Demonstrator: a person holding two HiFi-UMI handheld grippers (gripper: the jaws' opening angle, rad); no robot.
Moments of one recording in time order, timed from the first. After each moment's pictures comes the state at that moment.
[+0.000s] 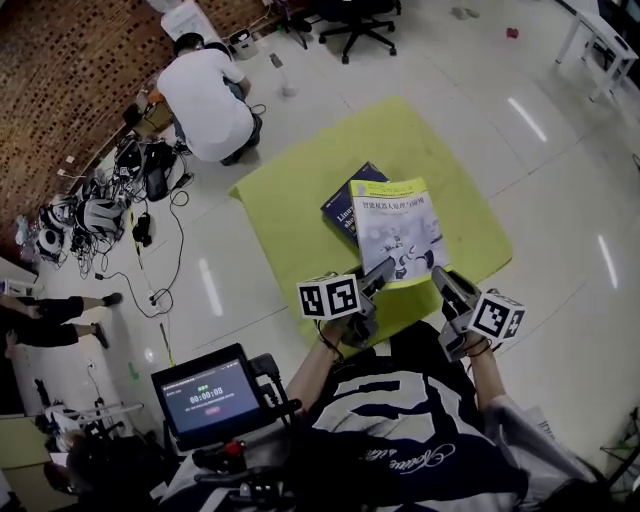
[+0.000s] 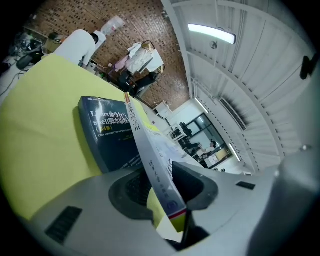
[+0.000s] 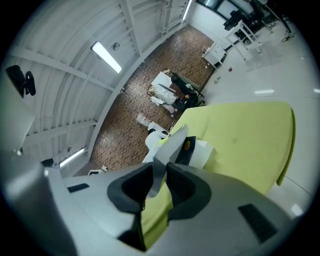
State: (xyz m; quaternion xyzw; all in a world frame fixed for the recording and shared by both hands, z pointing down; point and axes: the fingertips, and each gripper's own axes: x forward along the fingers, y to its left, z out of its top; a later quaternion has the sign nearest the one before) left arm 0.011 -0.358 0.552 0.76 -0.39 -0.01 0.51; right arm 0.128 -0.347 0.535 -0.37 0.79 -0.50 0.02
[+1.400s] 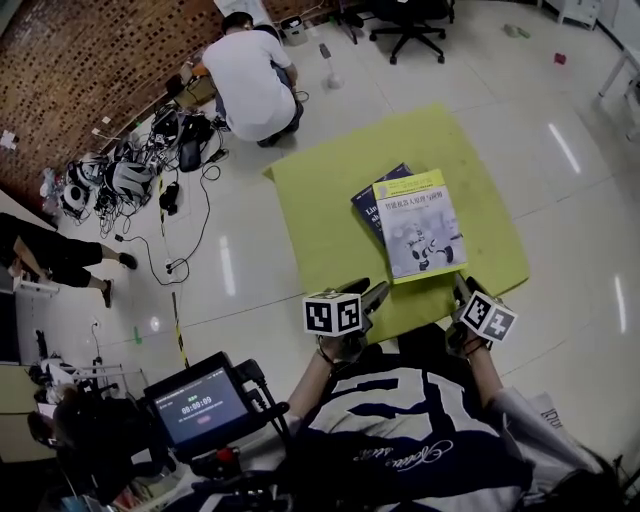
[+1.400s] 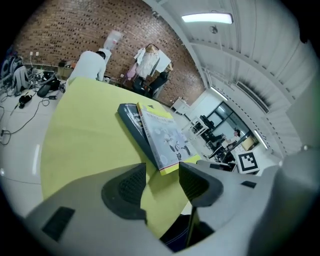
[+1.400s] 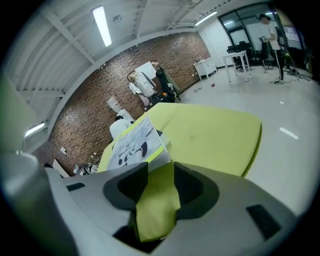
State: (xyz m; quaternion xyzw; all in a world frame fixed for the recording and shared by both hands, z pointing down) left arm -0.044 -0.284 0.605 0.72 -0.50 0.10 0.48; right arm 0.163 -0.347 0.641 -0.51 0.72 -0.45 -0.13
